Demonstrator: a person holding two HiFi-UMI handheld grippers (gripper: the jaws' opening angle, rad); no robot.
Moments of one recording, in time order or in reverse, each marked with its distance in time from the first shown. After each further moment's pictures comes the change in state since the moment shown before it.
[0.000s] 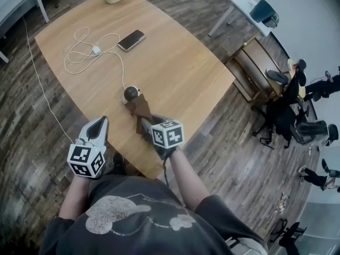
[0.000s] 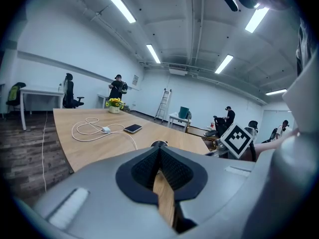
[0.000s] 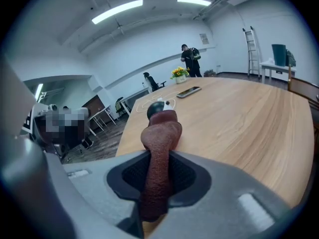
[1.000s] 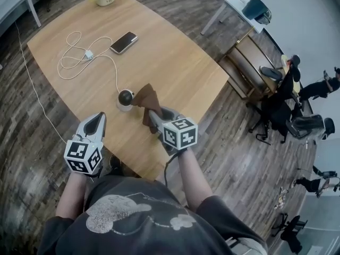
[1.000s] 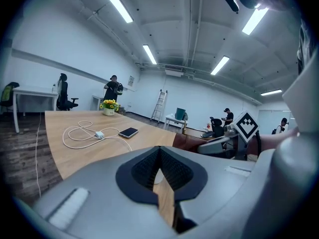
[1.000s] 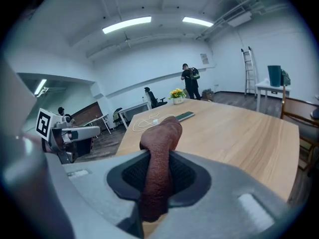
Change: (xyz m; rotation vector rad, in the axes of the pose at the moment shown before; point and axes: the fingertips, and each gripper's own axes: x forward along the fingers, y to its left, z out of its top) left arm 0.025 0.005 0.019 0.019 -0.013 -0.052; right arm -0.051 -0.023 0.063 -0.073 -0.182 -0.051
